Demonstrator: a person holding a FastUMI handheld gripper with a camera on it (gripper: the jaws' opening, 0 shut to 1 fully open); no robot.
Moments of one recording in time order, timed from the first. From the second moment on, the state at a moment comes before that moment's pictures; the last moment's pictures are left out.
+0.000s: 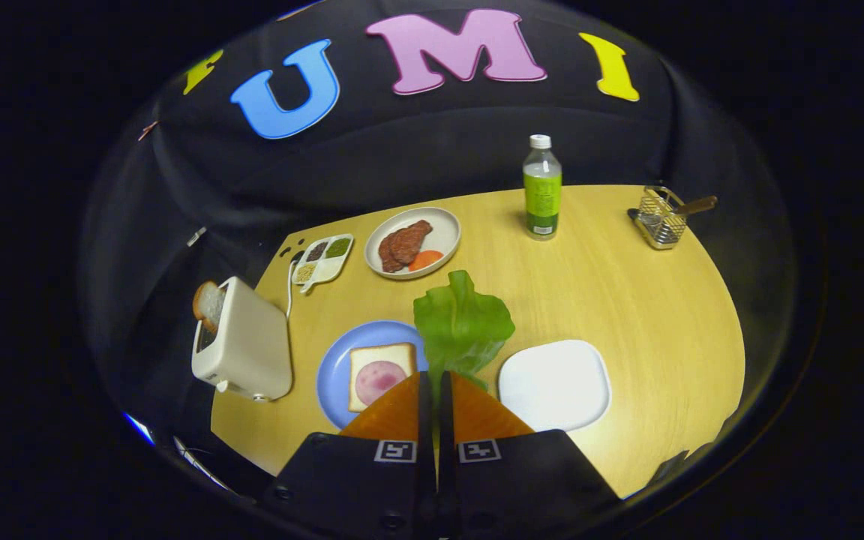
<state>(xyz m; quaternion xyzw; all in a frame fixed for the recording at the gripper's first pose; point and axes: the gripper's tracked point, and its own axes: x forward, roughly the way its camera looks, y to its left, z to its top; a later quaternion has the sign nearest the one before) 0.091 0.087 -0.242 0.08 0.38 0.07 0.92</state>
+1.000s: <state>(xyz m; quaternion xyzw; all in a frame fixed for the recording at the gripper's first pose) 0.108 0.177 -0.321 0.03 0.47 0.10 0.88</state>
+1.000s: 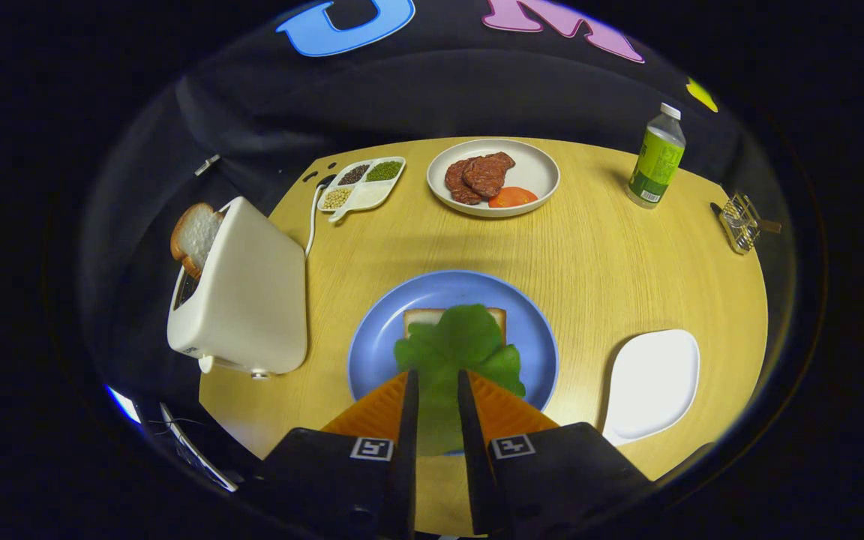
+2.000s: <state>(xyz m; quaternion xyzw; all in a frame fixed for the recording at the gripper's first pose) 0.143 0.270 -0.186 -0.01 0.34 0.20 0.92</state>
